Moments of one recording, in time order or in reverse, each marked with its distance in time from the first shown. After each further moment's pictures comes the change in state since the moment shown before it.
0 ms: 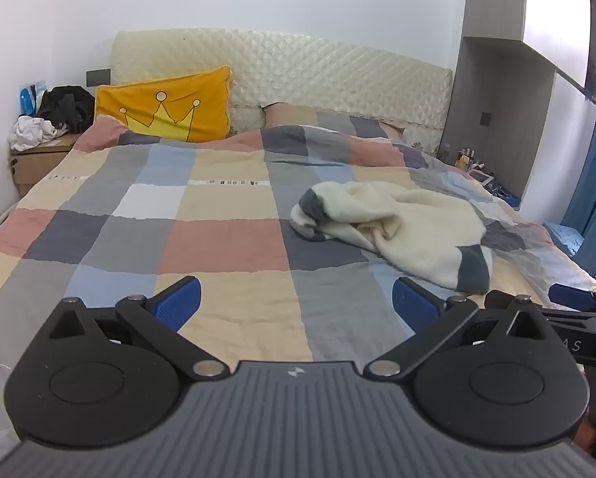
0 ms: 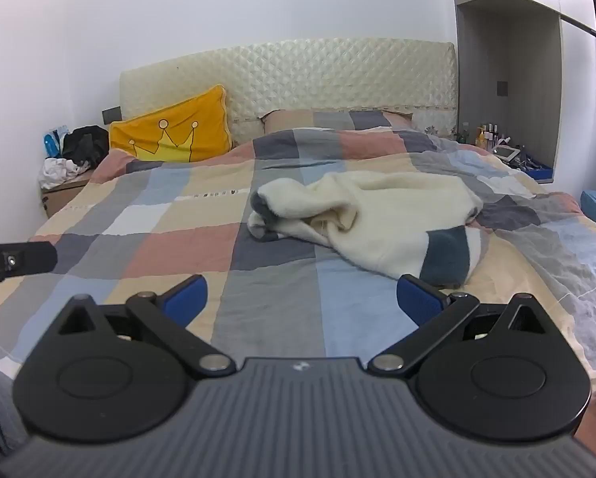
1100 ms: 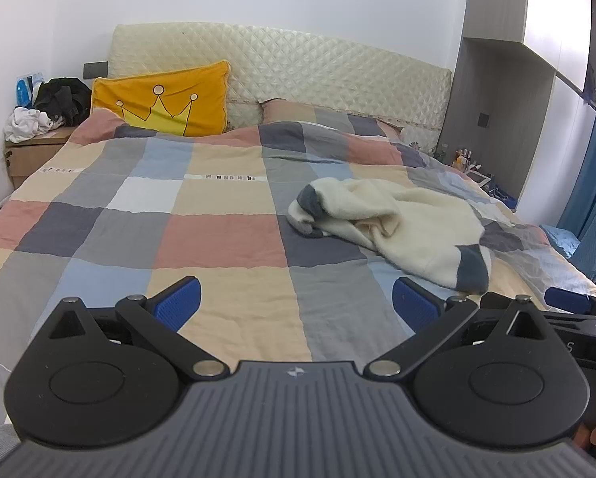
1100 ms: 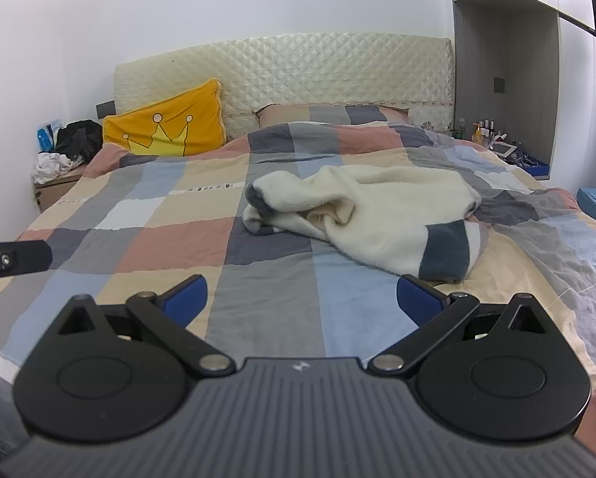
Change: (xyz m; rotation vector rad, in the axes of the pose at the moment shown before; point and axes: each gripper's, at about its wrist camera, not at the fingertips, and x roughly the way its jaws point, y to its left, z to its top) left arm 0.015 0.001 -0.010 -0.002 0.011 -0.004; right arm 0.015 0.006 -0.006 -0.005 0.008 -0.018
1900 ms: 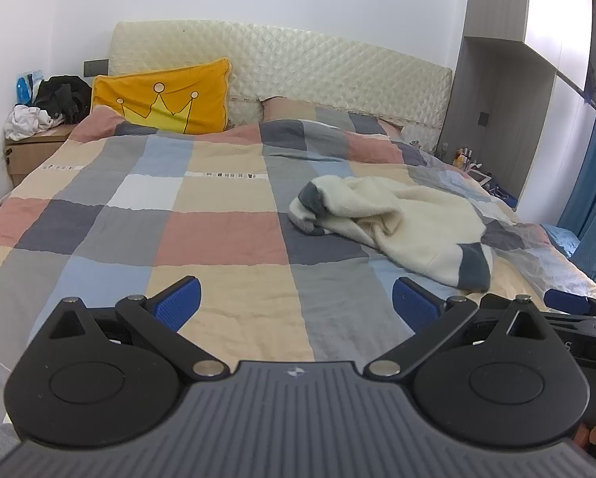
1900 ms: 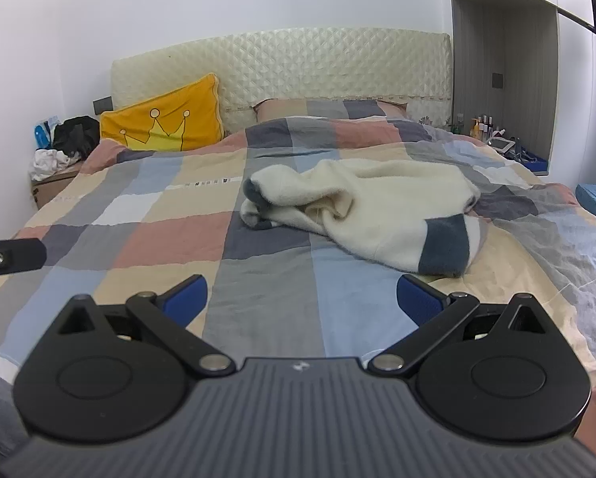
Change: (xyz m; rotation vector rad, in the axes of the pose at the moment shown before) left arm 0.004 0.001 -0.002 -0.010 0.003 -0.004; right arm 0.004 -0.003 -0.006 0.007 0.015 -0.007
